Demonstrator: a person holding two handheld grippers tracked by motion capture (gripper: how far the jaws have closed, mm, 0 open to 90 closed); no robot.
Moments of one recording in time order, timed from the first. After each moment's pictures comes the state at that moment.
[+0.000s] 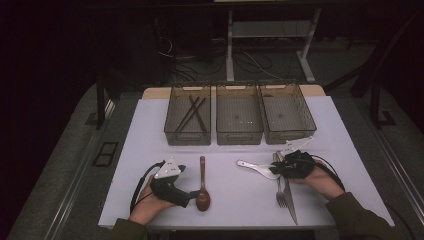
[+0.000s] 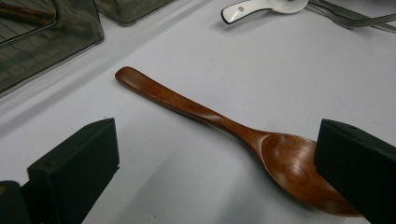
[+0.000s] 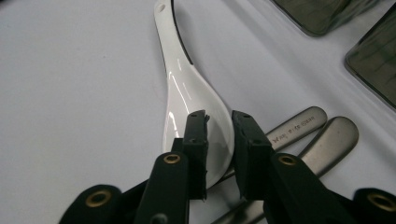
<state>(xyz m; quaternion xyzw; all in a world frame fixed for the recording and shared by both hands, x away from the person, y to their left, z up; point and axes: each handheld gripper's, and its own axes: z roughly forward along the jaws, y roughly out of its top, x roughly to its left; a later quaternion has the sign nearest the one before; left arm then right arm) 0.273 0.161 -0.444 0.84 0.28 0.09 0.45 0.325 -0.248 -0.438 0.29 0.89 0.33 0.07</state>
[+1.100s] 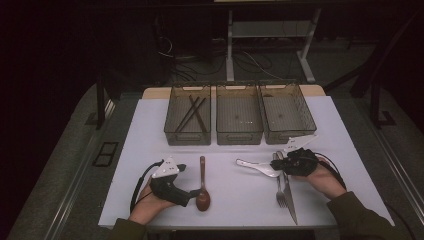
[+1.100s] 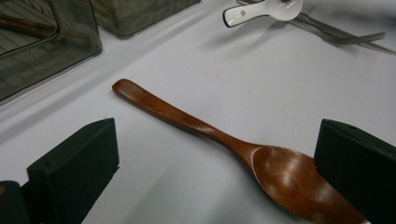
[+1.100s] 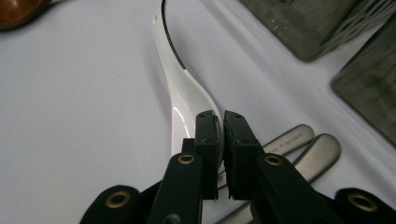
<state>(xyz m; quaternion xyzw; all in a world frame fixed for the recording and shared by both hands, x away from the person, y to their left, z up) 0.273 0.161 -0.441 0.83 0.28 0.08 0.47 0.324 -0.252 -0.422 0.28 0.89 0.36 0.08</state>
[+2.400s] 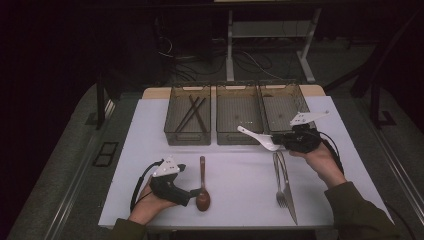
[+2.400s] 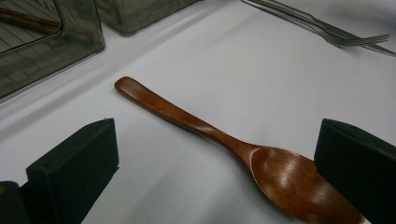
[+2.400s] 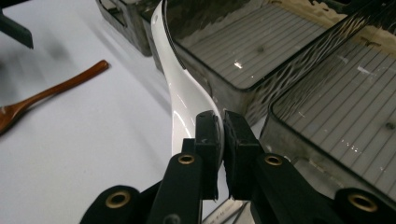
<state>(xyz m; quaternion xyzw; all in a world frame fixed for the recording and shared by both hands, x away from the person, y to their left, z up) 0.272 0.160 -0.438 0.83 0.29 0.08 0.46 0.359 -0.256 -0.378 0.34 0.83 0.42 0.12</state>
